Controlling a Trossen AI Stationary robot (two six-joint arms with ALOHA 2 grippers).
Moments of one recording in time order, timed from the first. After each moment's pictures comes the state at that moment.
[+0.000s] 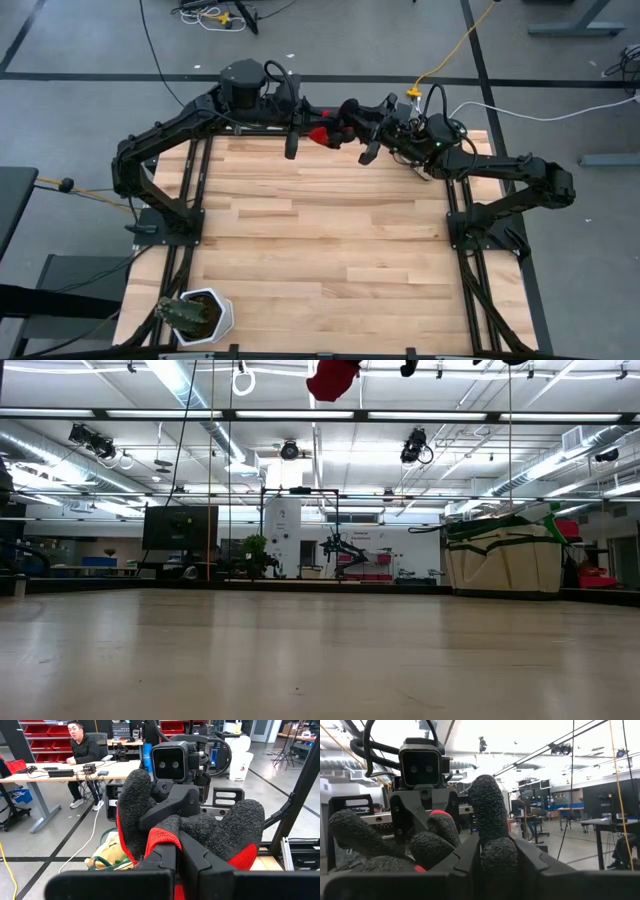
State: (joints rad) left arm 0.36 1.54 1.82 -0.41 0.32 0.08; right arm -0.26 1.30 1.06 0.62 0.09 0.04
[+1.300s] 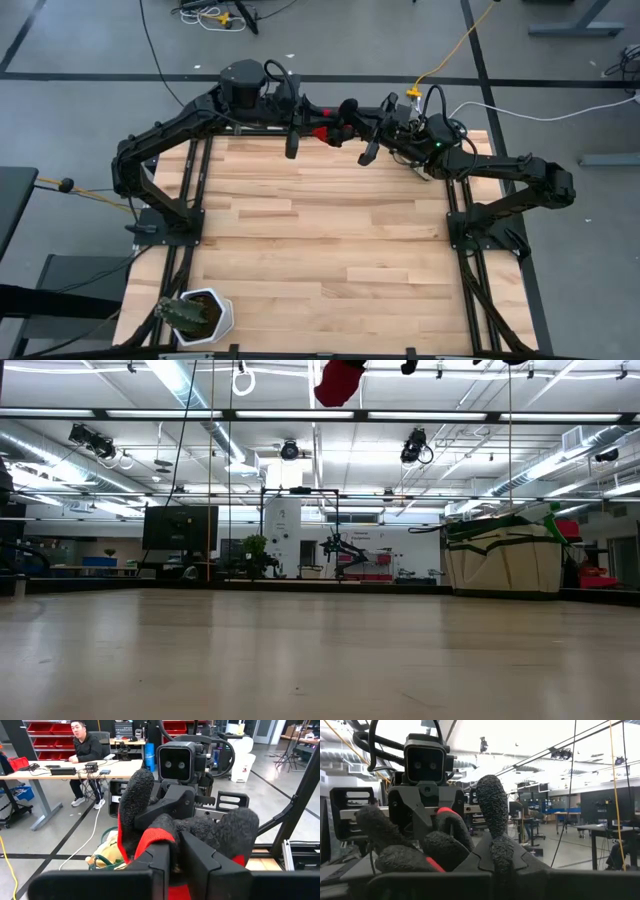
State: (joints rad) left arm 0.36 1.54 1.82 -0.41 0.31 0.06; right arm -0.26 1.30 1.06 0.62 0.09 -0.01
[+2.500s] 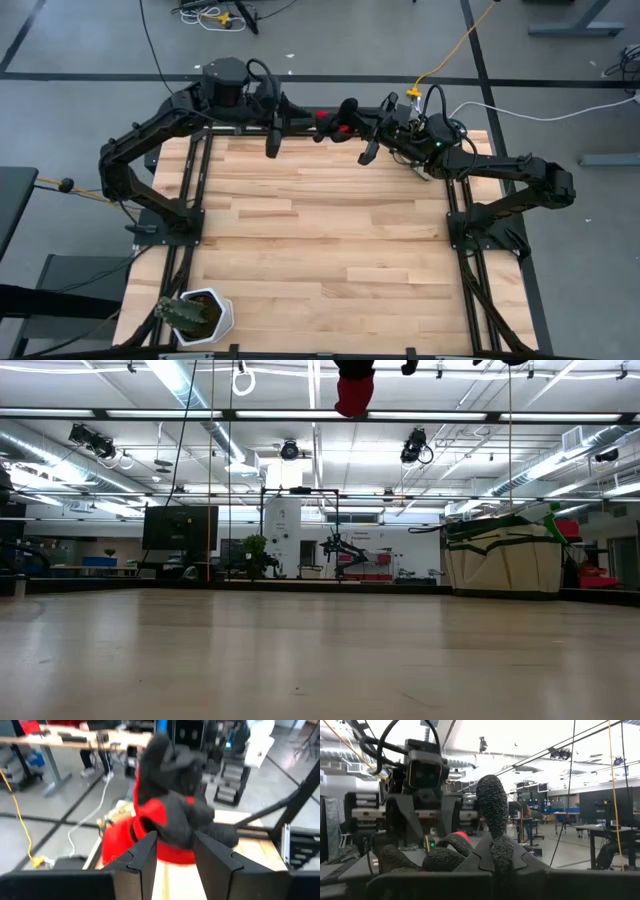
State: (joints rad) left arm 0.39 1.45 1.82 -0.63 0.27 0.04; right arm -0.26 1.30 1.06 0.62 0.09 -0.01
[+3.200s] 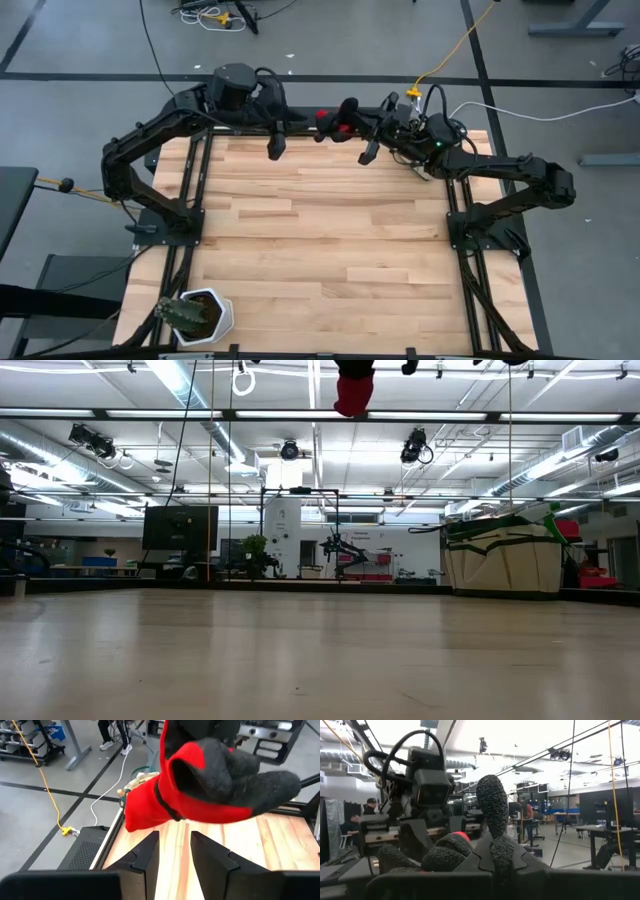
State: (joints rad) left arm 0.39 1.46 1.82 -0.77 0.14 0.09; right arm -0.26 1.30 1.06 0.62 0.09 -0.01
